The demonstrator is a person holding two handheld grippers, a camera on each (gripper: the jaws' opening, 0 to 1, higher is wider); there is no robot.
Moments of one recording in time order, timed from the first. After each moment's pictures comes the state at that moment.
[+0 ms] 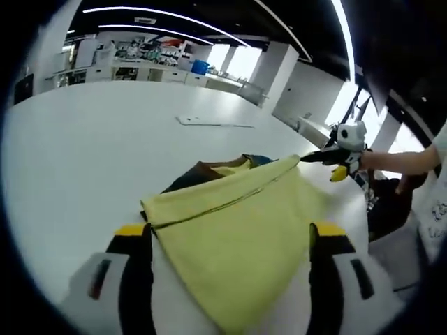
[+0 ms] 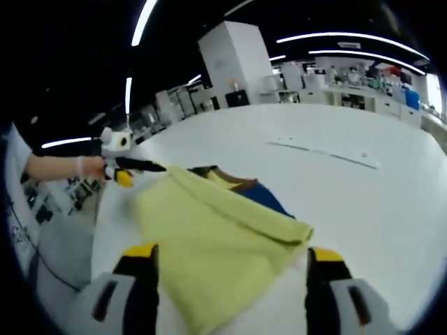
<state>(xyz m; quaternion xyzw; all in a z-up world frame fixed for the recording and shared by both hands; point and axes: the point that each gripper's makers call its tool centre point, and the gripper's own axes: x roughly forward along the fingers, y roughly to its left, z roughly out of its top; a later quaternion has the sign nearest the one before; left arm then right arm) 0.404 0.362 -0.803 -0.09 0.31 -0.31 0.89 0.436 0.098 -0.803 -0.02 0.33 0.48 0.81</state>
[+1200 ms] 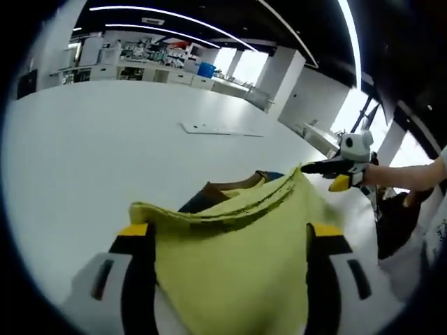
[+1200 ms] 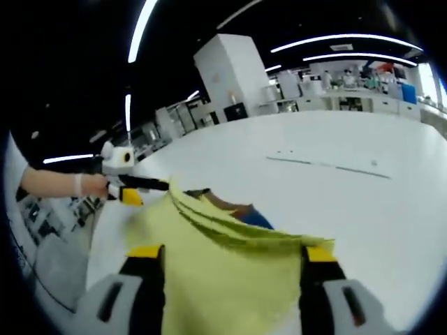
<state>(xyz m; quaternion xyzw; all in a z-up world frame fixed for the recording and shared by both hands) 0.465 0.352 -0.809 -0.12 0.30 -0.28 0.90 0.491 0.128 -0.808 0.03 0.31 0.47 0.83</state>
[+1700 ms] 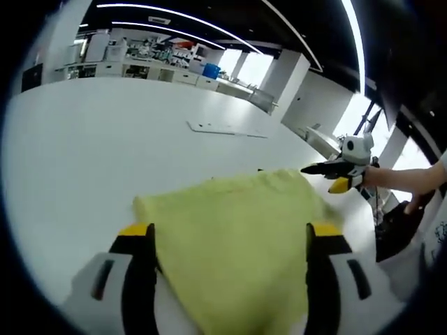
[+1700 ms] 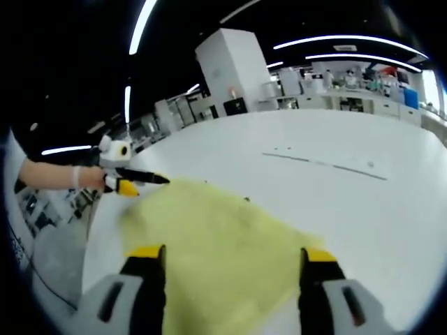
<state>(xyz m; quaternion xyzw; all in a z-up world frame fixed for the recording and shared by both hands) 0.449 0.363 -0.808 -0.12 0.30 -0.28 0.90 0.477 0.120 -0.806 0.00 0.31 0.48 0.82</state>
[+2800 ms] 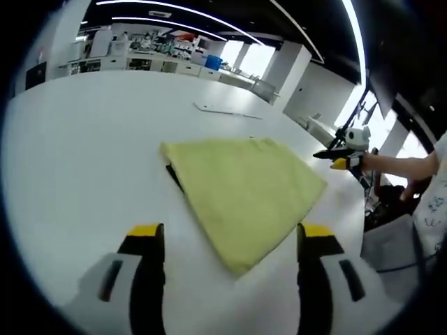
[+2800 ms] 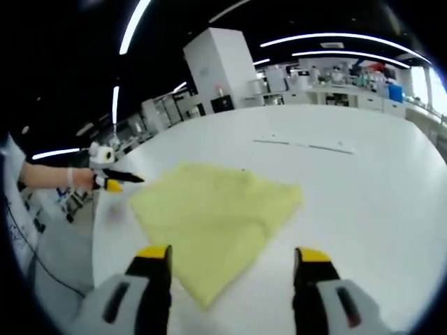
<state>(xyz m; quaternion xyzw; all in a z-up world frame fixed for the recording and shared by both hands) 0.343 0.407 -0.809 -0.11 0.33 -0.27 0.90 0.408 0.056 -0.803 0.00 0.33 0.43 0.84</state>
